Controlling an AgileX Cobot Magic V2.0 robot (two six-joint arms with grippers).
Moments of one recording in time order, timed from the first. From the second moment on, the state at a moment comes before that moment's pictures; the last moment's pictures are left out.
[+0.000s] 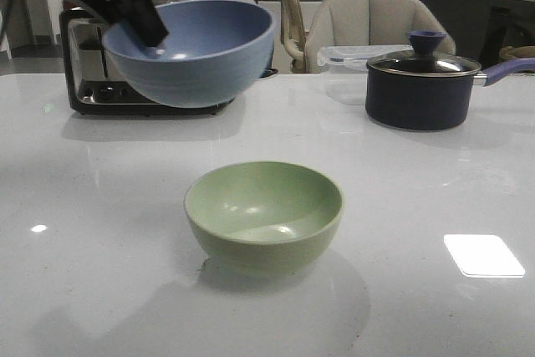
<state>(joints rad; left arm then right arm) -0.40 1.70 -1.49 -0.33 0.95 0.33 0.47 0.73 -0.72 0.20 0.81 -0.24</state>
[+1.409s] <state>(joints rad) -0.54 1.55 -1.32 -0.37 0.91 0.35 0.47 0.73 -0.72 0.20 0.81 -0.24</state>
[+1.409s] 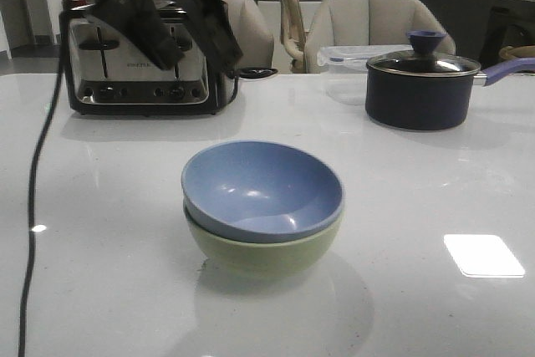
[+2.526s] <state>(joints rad) -0.56 0.71 -0.78 -0.05 0.98 0.07 0.47 0.73 -0.72 0.20 0.82 -0.24</state>
